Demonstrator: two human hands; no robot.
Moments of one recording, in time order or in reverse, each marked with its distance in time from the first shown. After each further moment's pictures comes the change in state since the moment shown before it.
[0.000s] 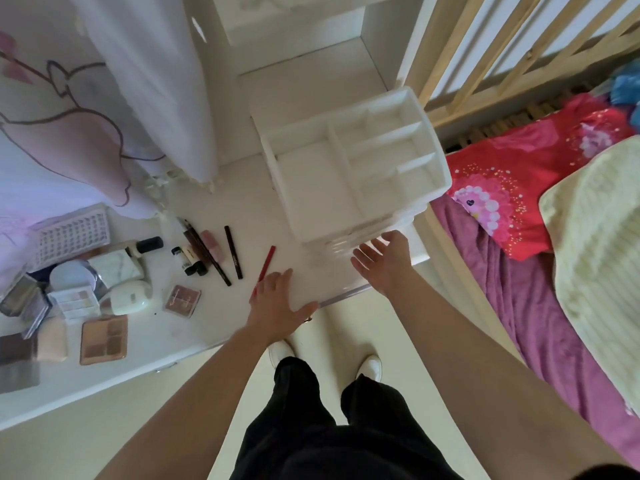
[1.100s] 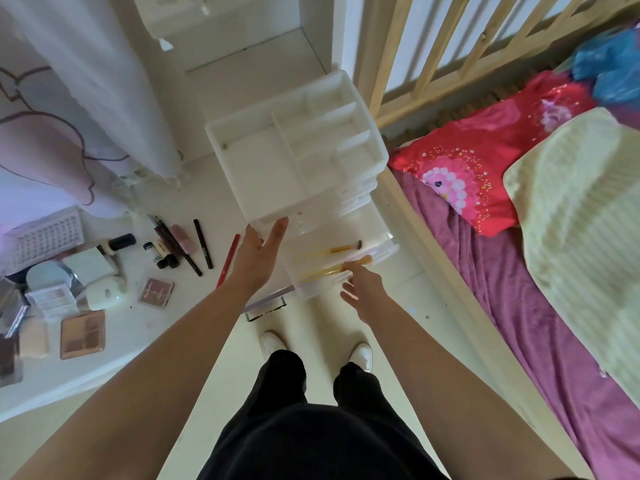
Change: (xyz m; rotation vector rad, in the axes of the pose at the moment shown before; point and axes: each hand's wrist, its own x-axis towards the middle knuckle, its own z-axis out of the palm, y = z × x) left_hand -0.004 0.087 -0.037 -0.697 0.182 -0.069; right_hand -0.020 0.043 -0.088 -0.264 0.109 0.007
